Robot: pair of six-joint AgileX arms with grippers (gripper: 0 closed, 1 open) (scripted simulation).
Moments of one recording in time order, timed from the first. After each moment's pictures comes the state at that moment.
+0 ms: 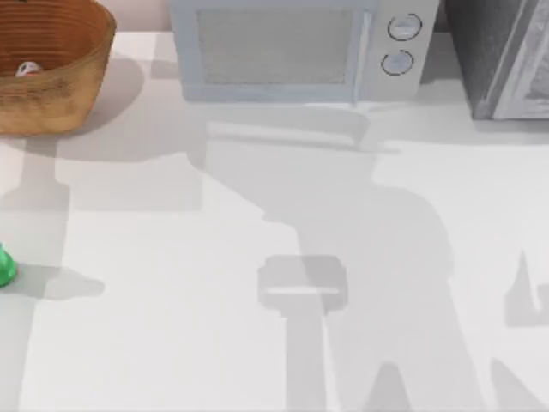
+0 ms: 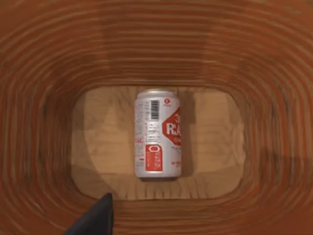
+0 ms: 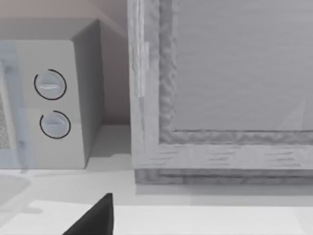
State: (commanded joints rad) left arm 0.11 2.16 2.19 -1.06 0.17 0.08; right arm 0.00 0.00 0.00 0.00 0.00 0.00
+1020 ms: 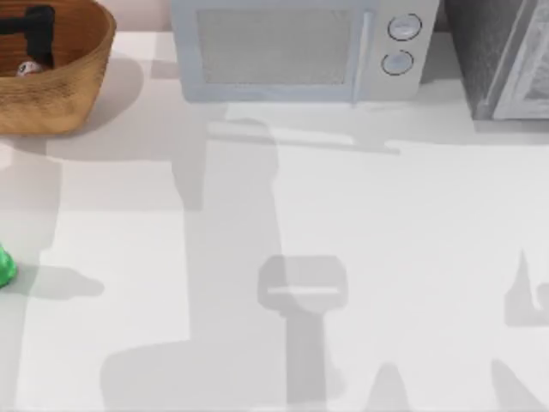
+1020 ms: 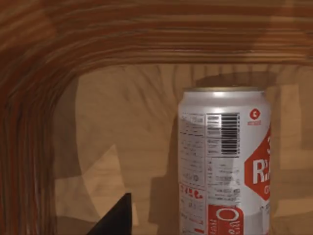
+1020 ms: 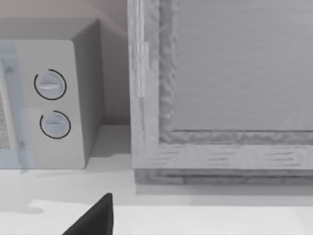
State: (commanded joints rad) left arm 0.13 2.69 2.72 -1.31 0.21 0.12; right arm 0.00 0.00 0.00 0.00 0.00 0.00
